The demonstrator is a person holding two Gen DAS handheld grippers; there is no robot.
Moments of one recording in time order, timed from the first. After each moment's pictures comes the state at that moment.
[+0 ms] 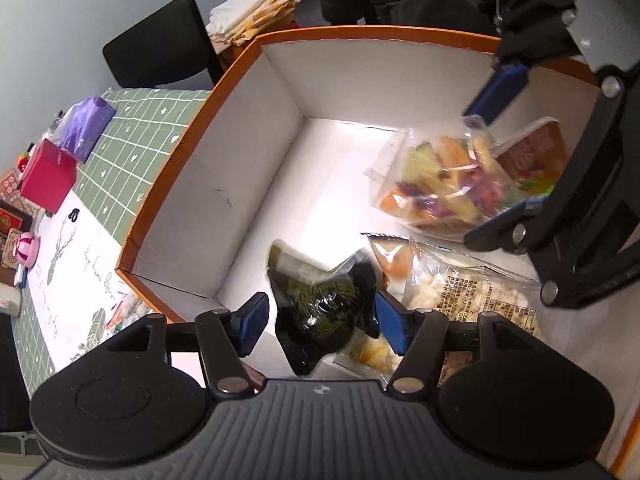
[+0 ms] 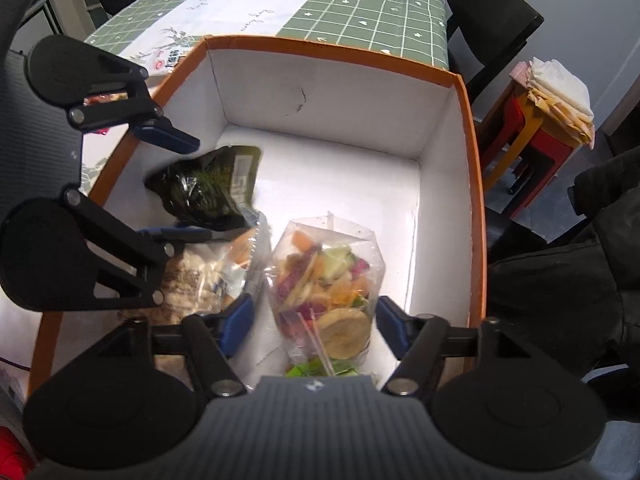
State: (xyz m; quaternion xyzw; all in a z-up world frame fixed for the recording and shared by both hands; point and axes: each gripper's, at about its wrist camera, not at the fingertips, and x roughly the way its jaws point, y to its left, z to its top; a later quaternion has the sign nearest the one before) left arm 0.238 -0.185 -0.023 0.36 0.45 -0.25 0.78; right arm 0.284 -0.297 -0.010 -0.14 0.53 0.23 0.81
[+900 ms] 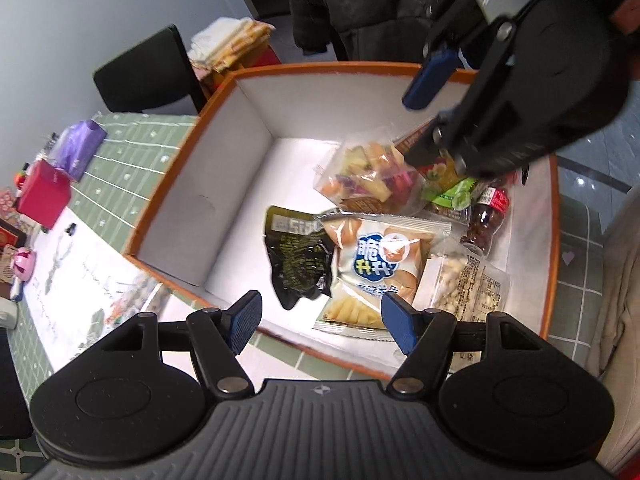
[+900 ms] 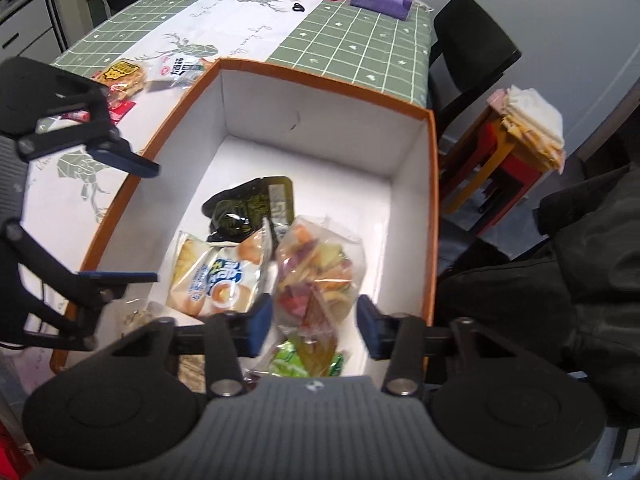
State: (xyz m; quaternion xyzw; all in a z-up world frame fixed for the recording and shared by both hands) left arm 0.184 -0.168 0.013 0.35 0.42 -0.28 0.79; right arm 0.256 -0.298 0.028 -0.20 0.50 0.19 0.82
